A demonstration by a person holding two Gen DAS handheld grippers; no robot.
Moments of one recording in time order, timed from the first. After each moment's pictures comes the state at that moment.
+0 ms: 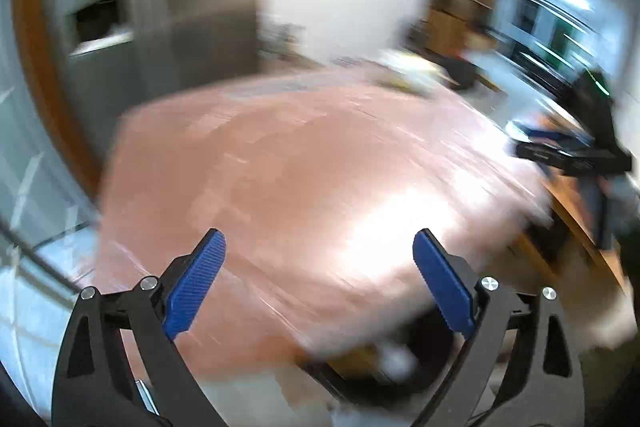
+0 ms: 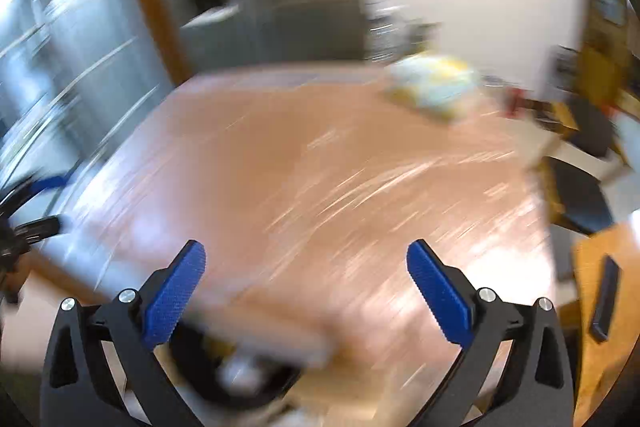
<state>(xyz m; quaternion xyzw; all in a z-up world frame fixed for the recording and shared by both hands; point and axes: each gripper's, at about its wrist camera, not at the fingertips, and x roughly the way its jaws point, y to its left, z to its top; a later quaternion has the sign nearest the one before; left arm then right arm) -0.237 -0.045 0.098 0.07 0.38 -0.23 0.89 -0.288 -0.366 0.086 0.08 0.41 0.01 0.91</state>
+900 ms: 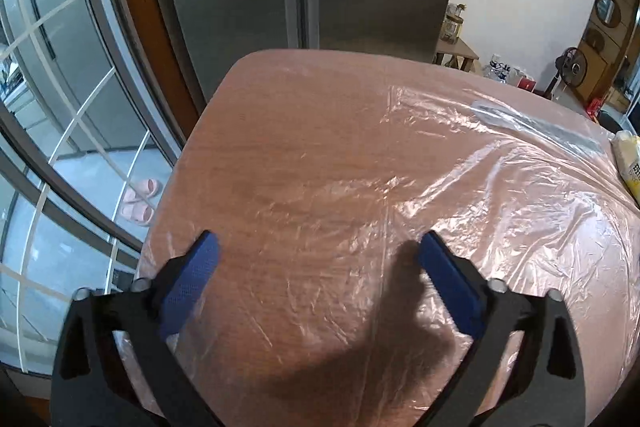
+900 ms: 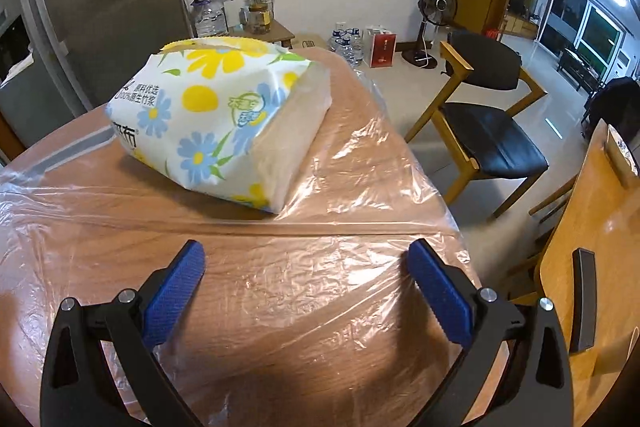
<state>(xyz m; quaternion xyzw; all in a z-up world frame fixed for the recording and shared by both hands) -0.009 -0.005 0.005 0.01 0.46 -0.02 0.89 -0.121 -0.475 0.009 0.10 0.45 -0.19 0.87</state>
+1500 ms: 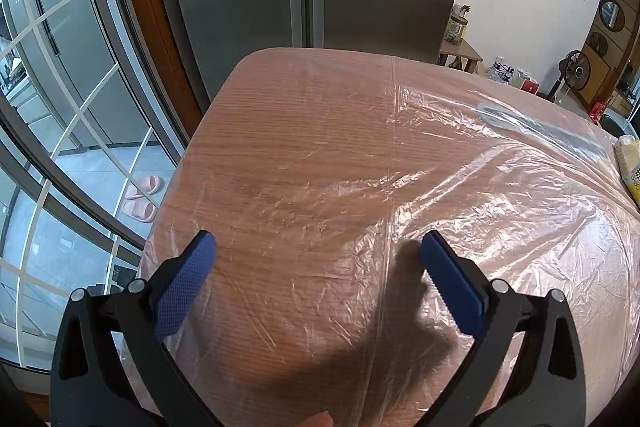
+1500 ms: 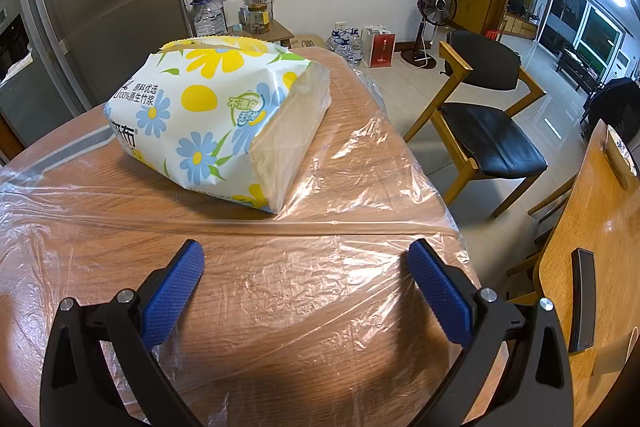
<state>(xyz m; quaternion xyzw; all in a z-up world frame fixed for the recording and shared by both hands) -0.006 -0.001 0.006 0.01 0.46 -0.02 0.89 -0.121 -0.473 0.010 0.10 0.45 -0.19 0.87</state>
